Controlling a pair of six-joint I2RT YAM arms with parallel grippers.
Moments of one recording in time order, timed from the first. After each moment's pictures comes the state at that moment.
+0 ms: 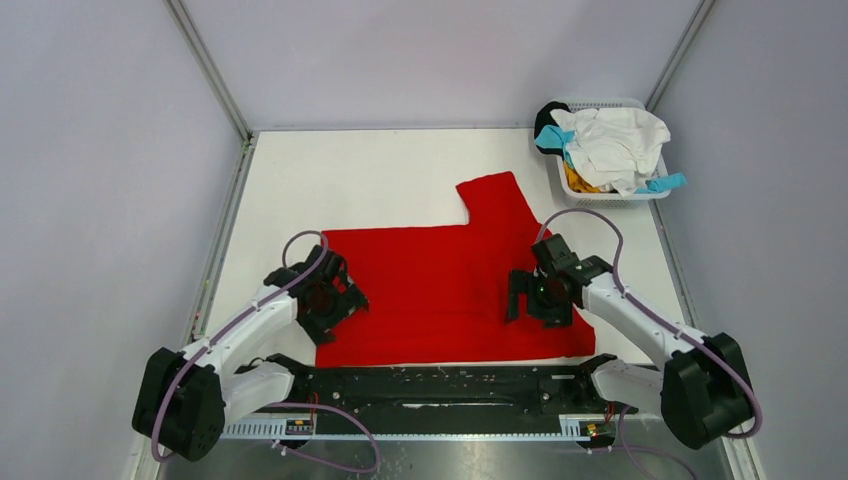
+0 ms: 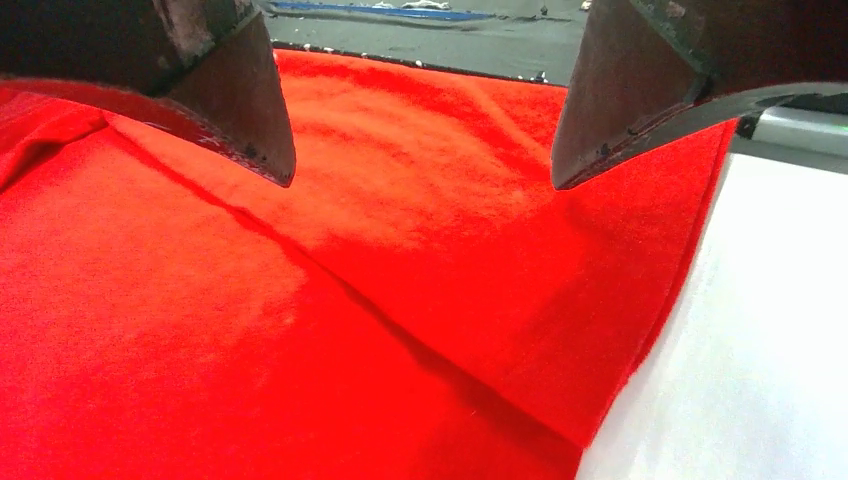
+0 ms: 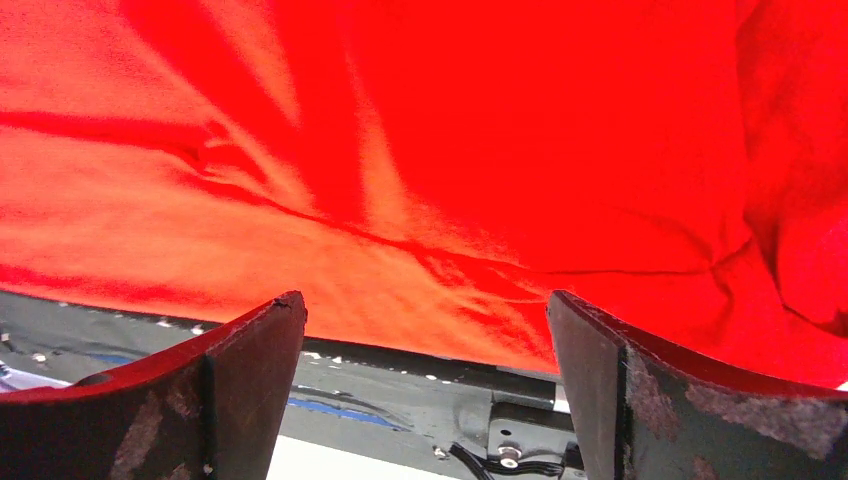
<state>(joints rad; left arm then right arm) -0.40 1.06 0.54 -0.78 0.03 -1.12 0.43 1.17 0.63 -0.79 -0.14 0.53</state>
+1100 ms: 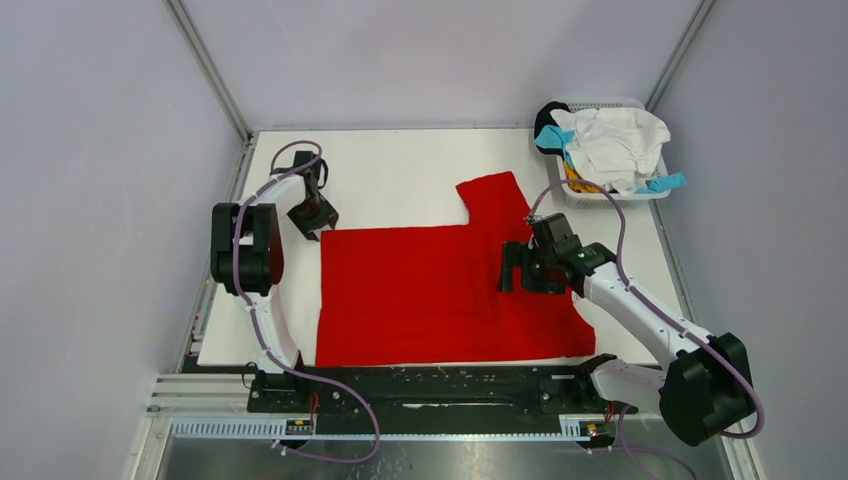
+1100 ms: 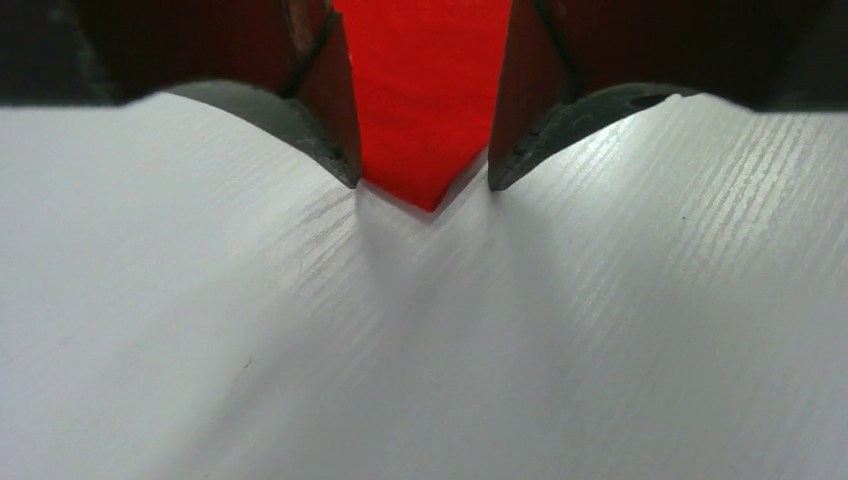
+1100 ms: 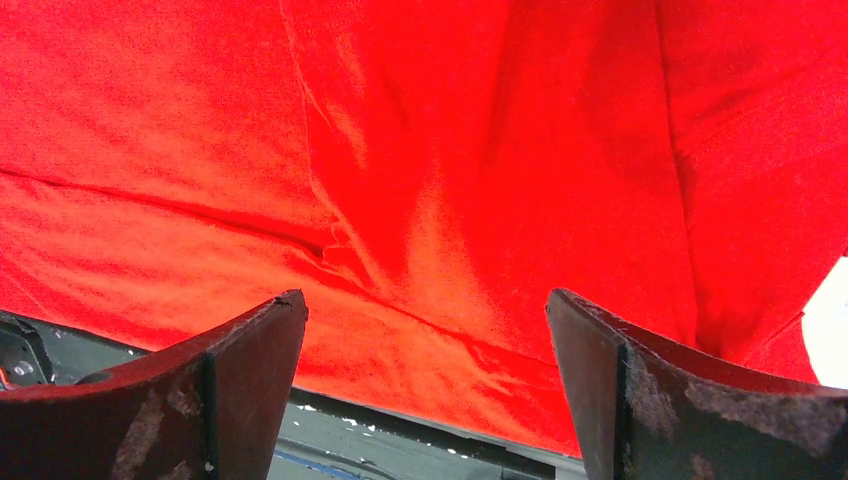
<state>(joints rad) -0.02 2.00 1.42 -0.71 -0.15 -0.76 0.43 1.15 0.76 -0.66 -0.10 0.45</state>
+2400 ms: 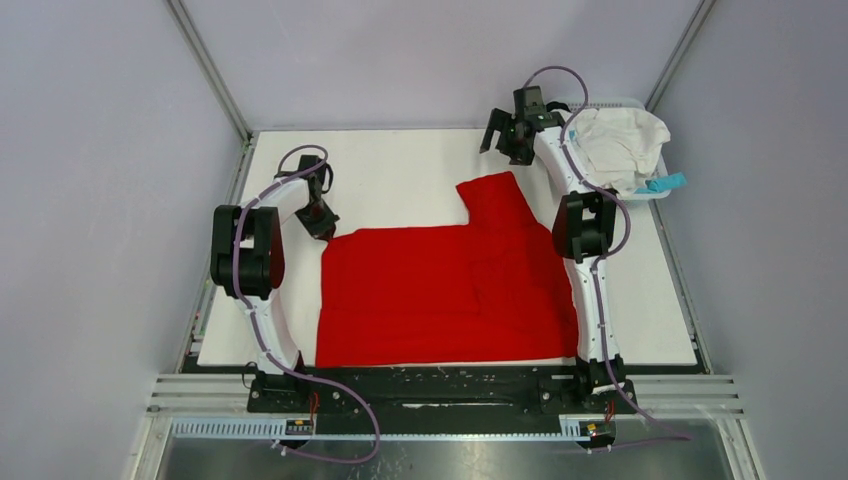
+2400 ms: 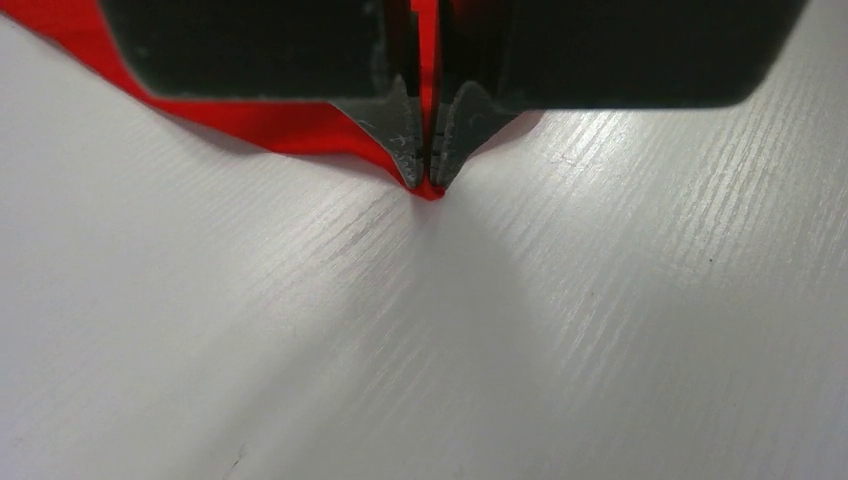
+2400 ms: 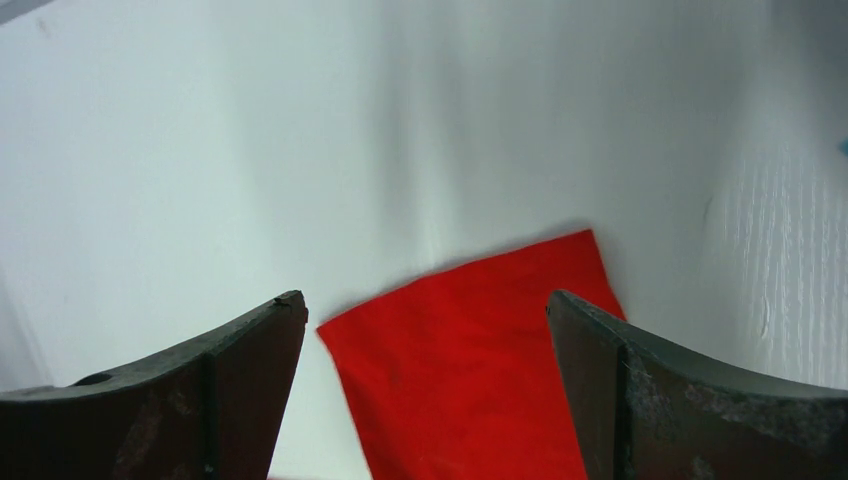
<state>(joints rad) -0.06 1.97 1.37 -0.72 -0.13 -0.73 0.20 2.52 2.43 -0.79 -0.10 0.46</state>
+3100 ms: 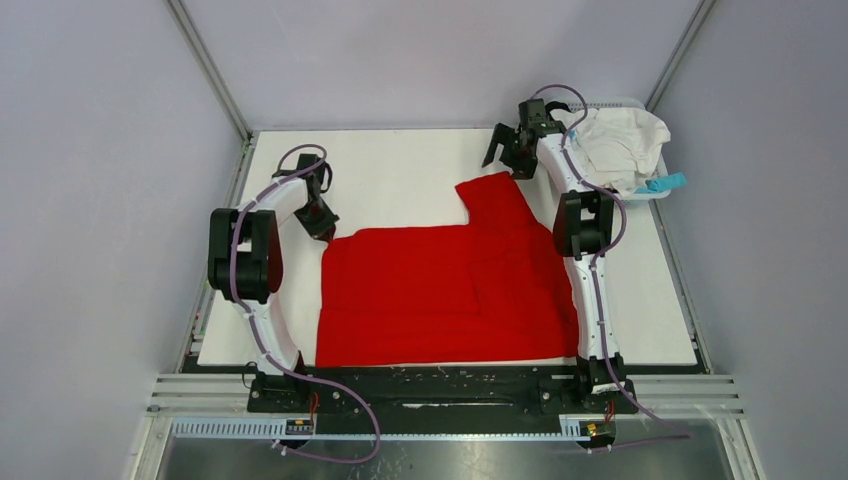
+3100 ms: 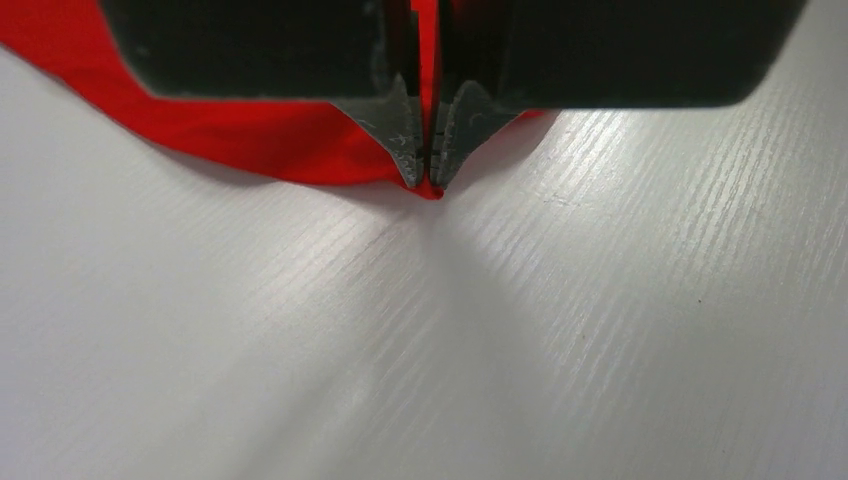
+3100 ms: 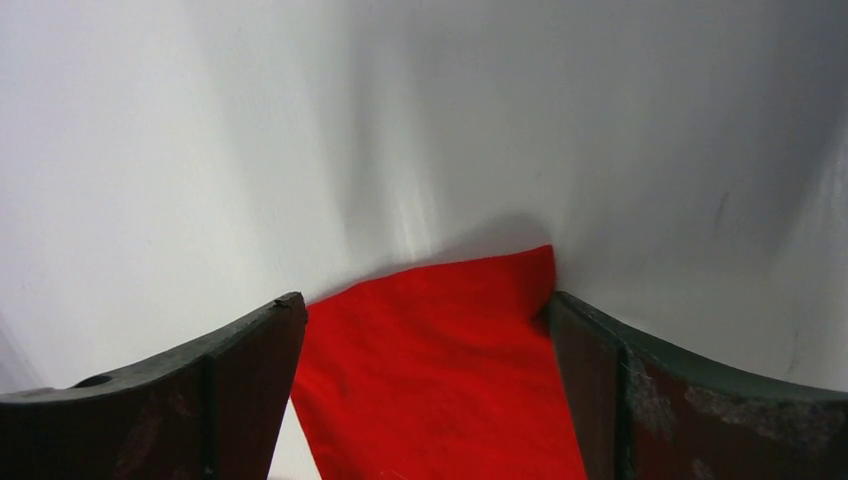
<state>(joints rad) -0.06 1.94 1.36 -0.76 -0.11 -0.73 0.16 2.65 2.47 -0.82 -0.19 0.49</state>
